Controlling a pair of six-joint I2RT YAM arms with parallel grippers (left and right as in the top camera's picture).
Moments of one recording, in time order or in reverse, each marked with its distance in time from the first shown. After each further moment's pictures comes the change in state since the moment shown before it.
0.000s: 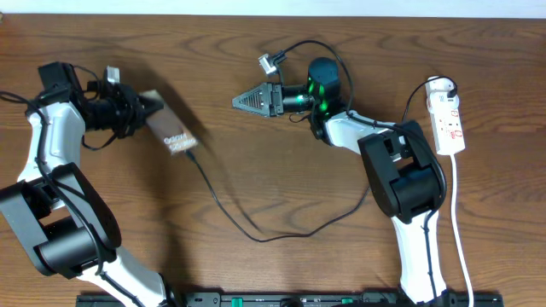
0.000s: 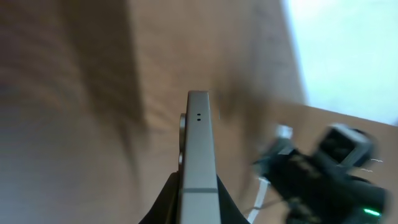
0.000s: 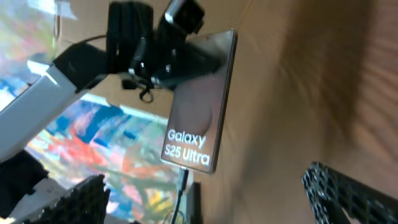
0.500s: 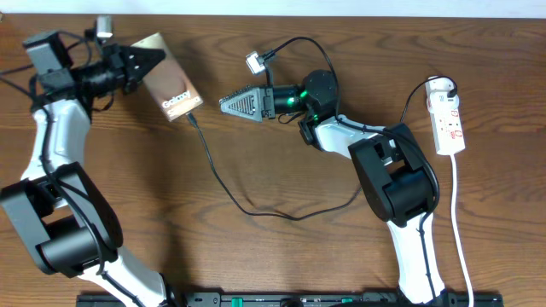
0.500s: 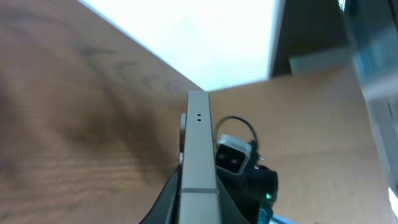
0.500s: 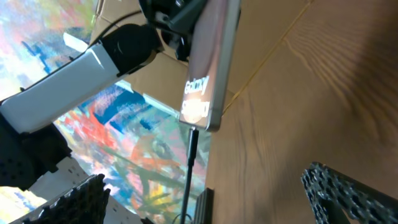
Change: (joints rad) left arm -0.016 0.000 0.012 0.618 0.474 -0.299; right arm 0.058 0.000 -0.002 0.364 0.010 0.182
